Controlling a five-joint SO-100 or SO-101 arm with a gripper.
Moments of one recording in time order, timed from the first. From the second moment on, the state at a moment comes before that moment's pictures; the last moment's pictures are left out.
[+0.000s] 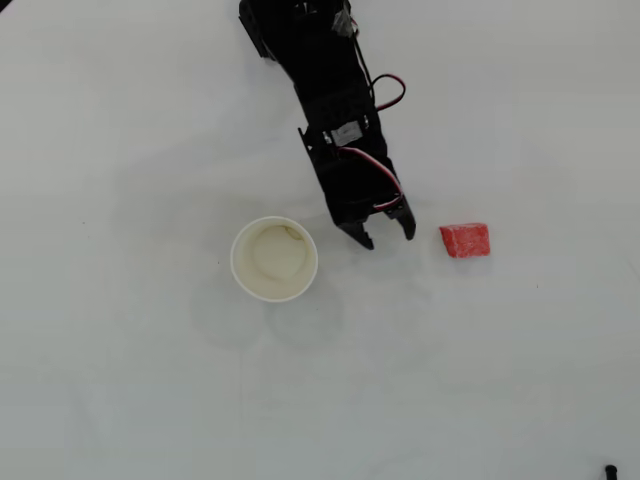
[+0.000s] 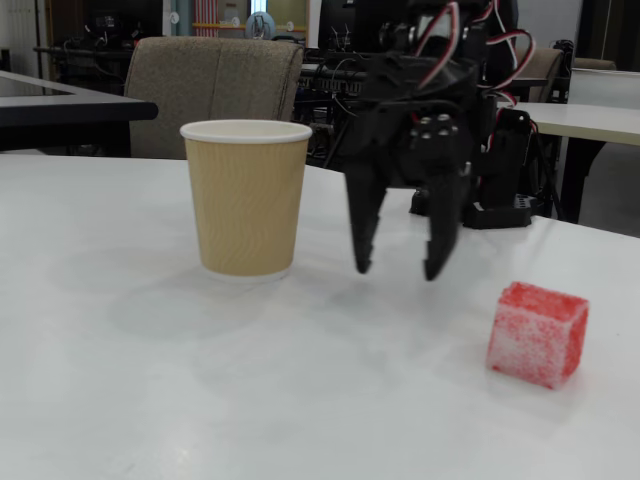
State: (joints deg) arm -18.5 110.9 150.0 -10.3 -90.7
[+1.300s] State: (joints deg) arm -26.6 100.7 144.1 -15.7 -92.5
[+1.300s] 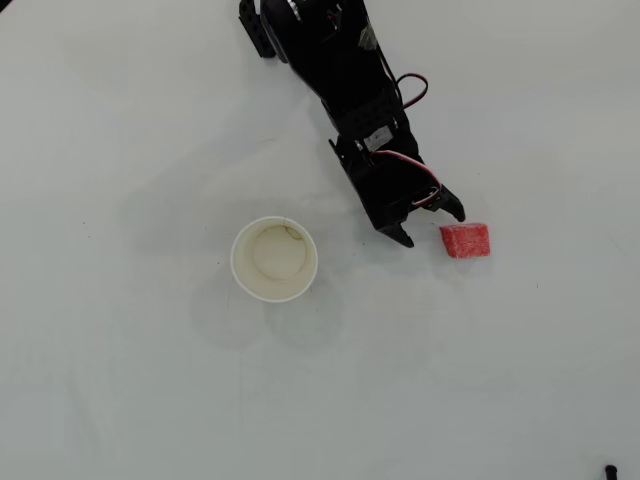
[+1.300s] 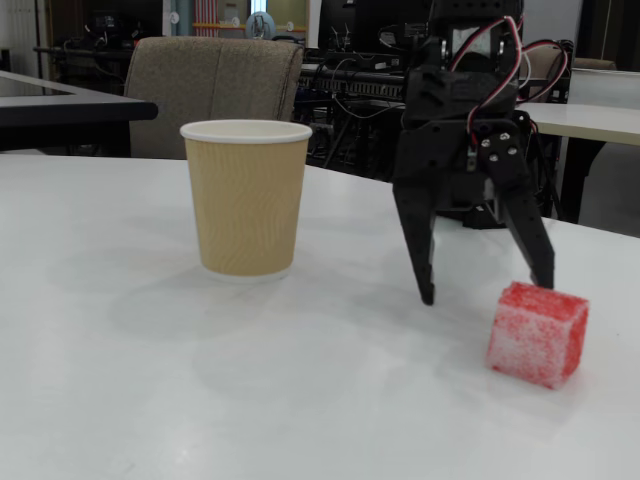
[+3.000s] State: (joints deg) arm -27.9 75.3 120.3 -20.7 -92.6
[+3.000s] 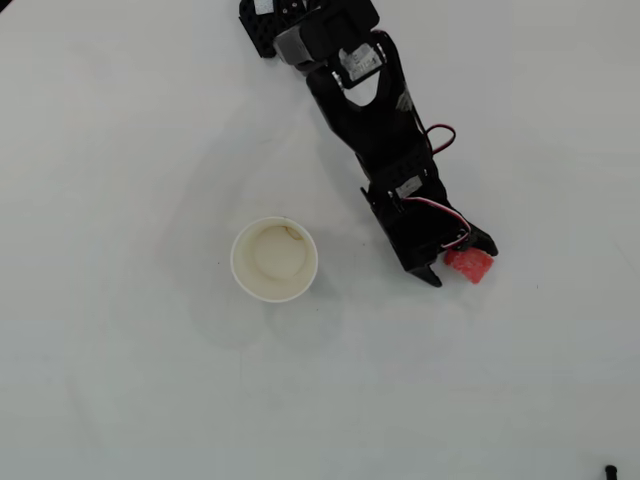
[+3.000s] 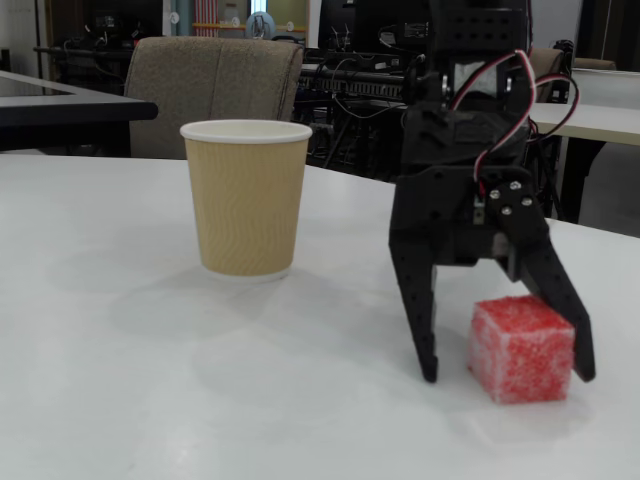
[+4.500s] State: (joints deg) arm -21.3 111.2 138.8 -13.8 -91.6
